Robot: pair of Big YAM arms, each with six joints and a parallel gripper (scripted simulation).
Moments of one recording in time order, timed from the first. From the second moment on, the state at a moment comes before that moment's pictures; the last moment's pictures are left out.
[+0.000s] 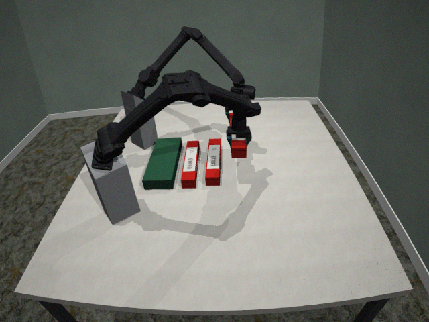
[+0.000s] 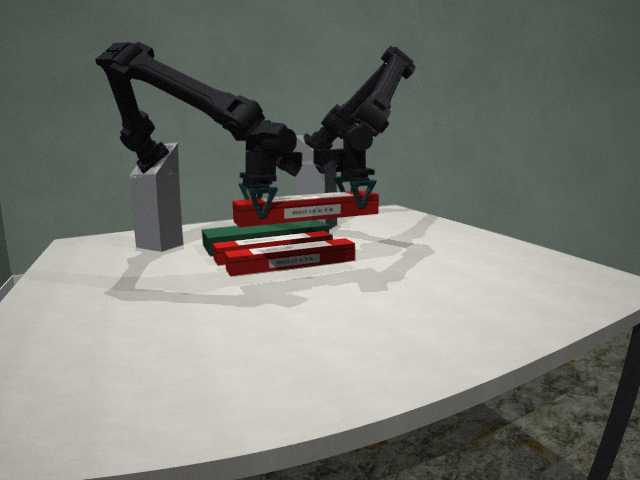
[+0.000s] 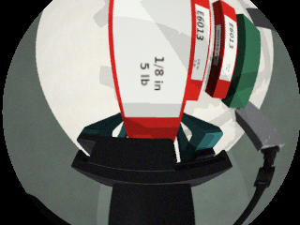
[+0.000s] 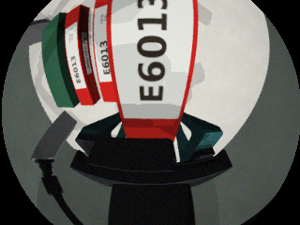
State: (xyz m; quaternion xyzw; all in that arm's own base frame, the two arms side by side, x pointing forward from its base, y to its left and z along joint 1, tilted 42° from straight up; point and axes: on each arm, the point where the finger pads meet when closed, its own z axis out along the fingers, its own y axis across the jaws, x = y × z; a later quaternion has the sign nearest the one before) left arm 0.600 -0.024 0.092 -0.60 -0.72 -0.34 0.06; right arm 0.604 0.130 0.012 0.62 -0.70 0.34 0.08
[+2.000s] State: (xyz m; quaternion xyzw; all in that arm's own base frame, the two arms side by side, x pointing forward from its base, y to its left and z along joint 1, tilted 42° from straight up) left arm 0.625 0.016 0.039 -0.60 -0.72 -0.34 0.06; right arm 0.629 0.091 -0.040 0.62 -0.70 0.34 0.08
